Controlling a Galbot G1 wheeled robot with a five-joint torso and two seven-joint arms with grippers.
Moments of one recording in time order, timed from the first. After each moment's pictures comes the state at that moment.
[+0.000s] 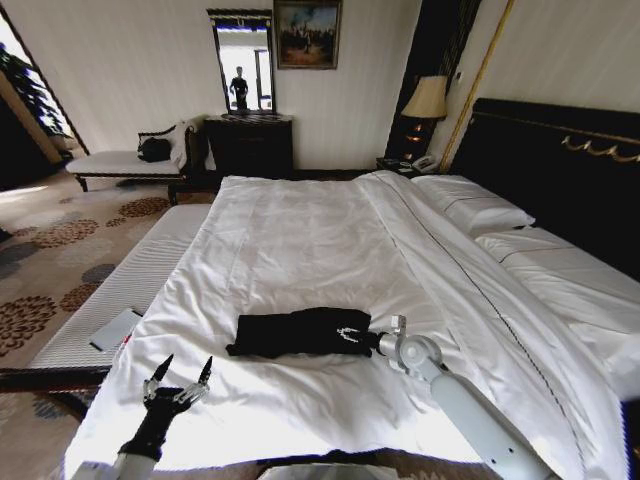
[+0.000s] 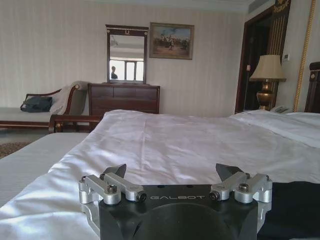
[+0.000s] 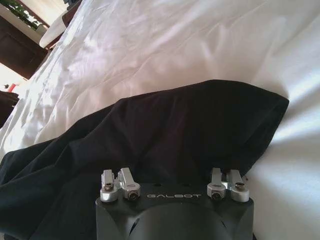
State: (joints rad) left arm 2.15 -1.14 -0.79 -2.25 -0.51 -0.30 0.01; right arm -1.02 0.97 0.15 1.68 1.26 -0.65 0.12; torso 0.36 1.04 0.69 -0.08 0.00
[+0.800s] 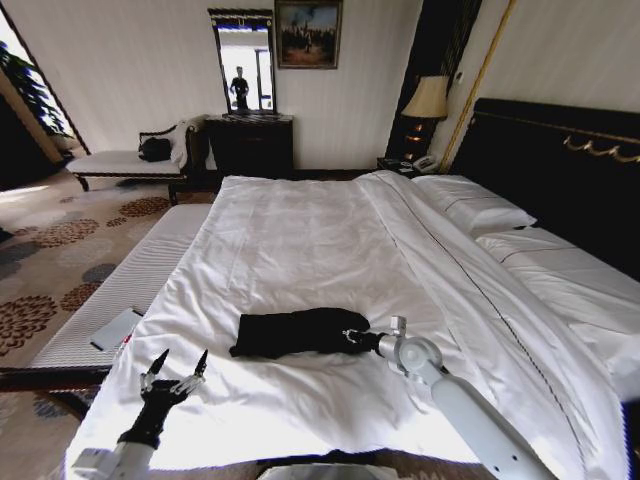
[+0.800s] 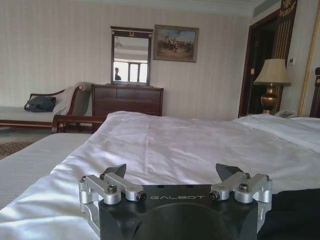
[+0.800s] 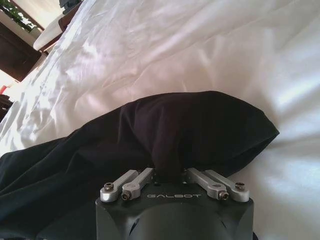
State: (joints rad) left arm 2.10 -1.13 -0.79 -2.24 -0.54 -0.28 0.01; right arm -1.06 0.96 0.18 1.74 1.25 -0.63 0.17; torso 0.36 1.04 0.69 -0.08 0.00
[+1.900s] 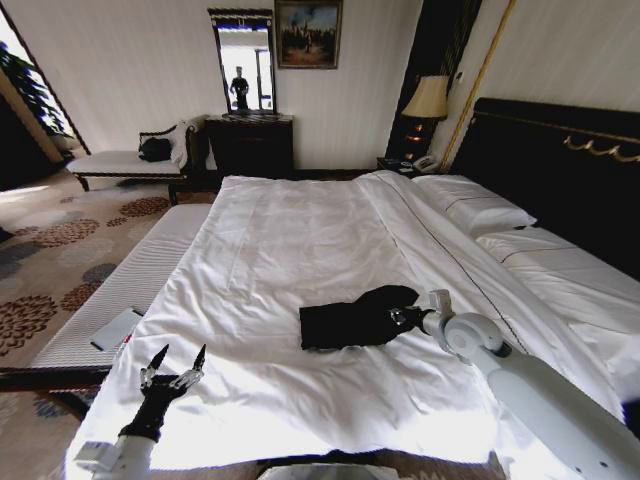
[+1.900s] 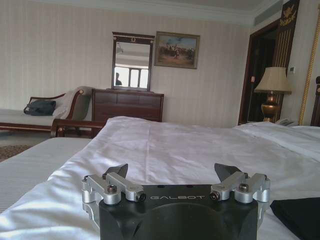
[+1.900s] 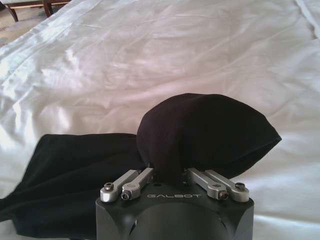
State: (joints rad) left arm 2.05 -1.11 -0.79 -2.21 -0.59 -0.28 0.01; right arm -0.99 0.66 0.21 1.95 1.23 -0.72 0.27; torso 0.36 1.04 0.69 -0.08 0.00
